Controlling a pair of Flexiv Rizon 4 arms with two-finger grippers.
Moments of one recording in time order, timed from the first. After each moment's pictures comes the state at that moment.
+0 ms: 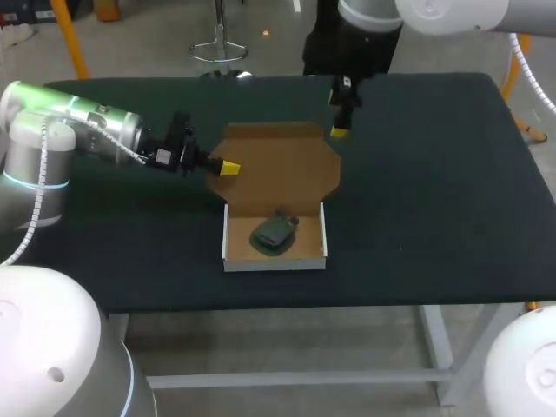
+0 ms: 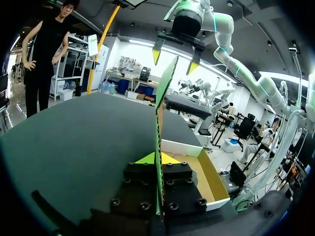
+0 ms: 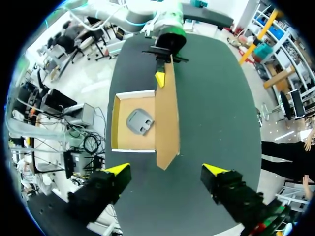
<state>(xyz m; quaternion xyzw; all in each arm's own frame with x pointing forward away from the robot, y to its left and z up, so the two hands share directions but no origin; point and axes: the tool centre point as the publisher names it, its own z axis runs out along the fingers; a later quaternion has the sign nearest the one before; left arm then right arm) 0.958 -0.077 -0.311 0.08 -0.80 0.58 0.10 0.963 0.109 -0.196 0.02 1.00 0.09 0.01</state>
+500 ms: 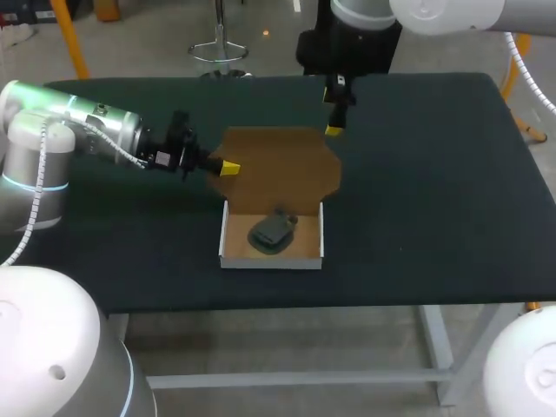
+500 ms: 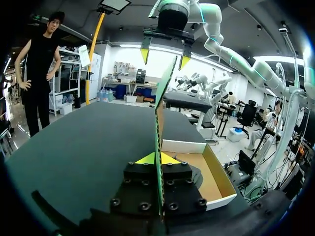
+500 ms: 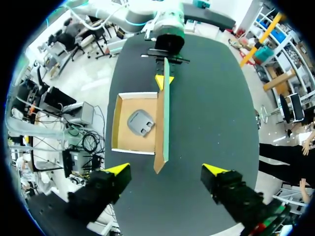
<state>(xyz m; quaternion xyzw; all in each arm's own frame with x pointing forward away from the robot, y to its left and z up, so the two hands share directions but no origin) 0.956 -0.077 -0.306 0.02 -0.81 0.58 0.05 0.962 0.119 -0.190 0.01 1.00 0.08 0.02</state>
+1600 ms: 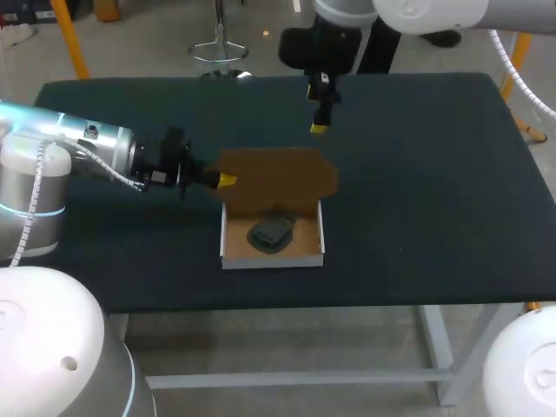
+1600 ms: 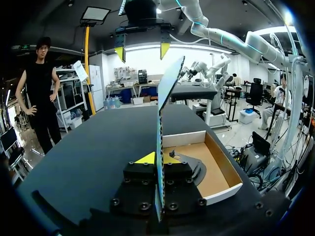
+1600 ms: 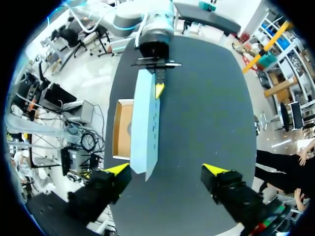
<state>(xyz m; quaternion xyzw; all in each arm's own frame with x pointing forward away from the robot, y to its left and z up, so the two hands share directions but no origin) 0.933 -0.072 -0.311 -0.03 -0.82 0.57 -0.05 0.963 0.148 -0.183 -0.01 1.00 0.08 0.03</state>
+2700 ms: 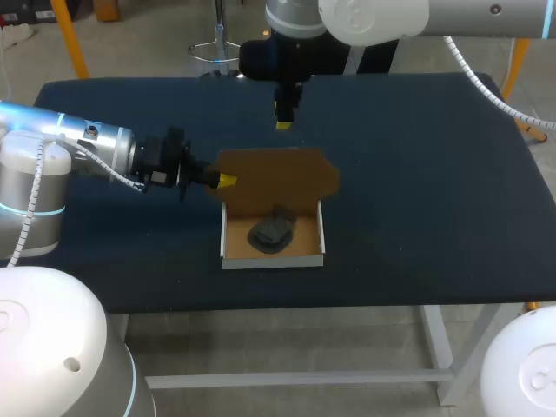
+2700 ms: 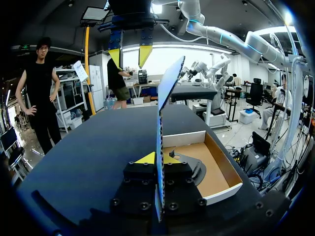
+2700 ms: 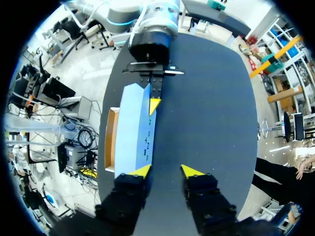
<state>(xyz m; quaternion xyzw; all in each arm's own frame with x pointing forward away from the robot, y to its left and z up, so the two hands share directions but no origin) 0.933 -0.071 -0.311 -0.03 -0.82 0.57 -0.05 0.975 0.207 -0.208 -0.04 1.00 0.06 0.03</state>
